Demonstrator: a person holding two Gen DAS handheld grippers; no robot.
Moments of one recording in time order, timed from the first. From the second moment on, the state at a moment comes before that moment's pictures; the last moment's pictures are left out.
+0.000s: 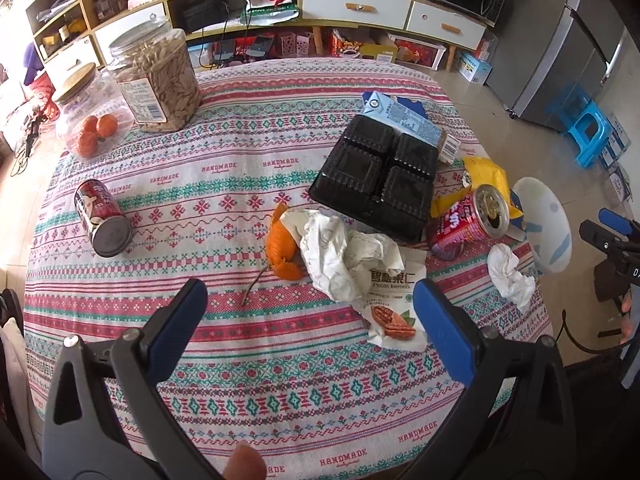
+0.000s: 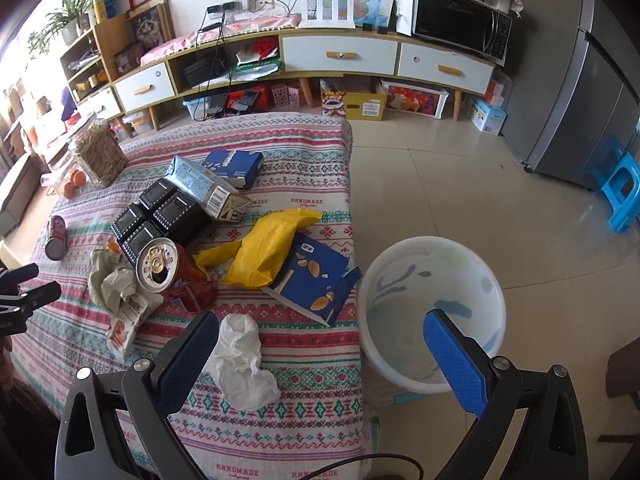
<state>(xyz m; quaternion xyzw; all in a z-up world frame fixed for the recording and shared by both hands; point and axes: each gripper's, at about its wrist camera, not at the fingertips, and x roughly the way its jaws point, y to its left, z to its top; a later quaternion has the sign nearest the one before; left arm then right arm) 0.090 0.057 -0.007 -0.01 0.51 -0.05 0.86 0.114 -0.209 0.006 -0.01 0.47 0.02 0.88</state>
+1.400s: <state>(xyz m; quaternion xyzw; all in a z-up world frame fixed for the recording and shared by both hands) 0.127 0.056 -0.027 -0.06 0.53 -0.16 0.83 0.204 -0.204 -0.054 0.09 0.55 0.08 0.83</state>
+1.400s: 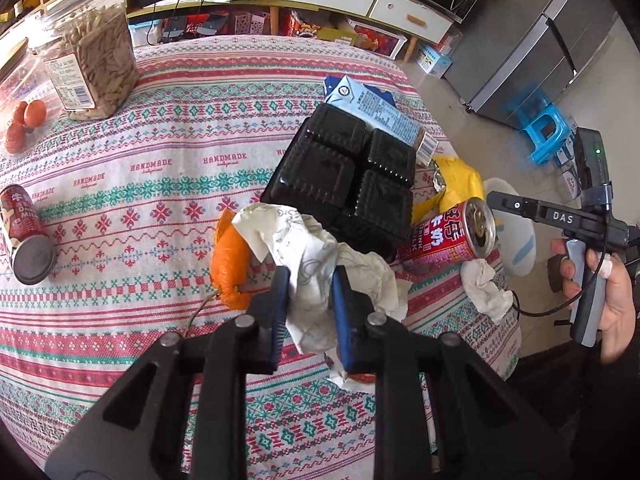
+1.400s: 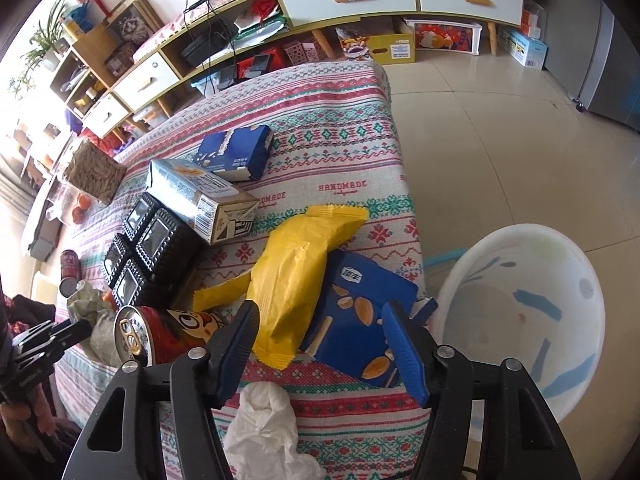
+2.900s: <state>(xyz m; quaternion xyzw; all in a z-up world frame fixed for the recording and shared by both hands) 0.116 -0.043 0.043 -0.06 0.45 -0.23 0.86 0.113 -0.388 -0.024 0.16 0.47 -0.08 0.86</state>
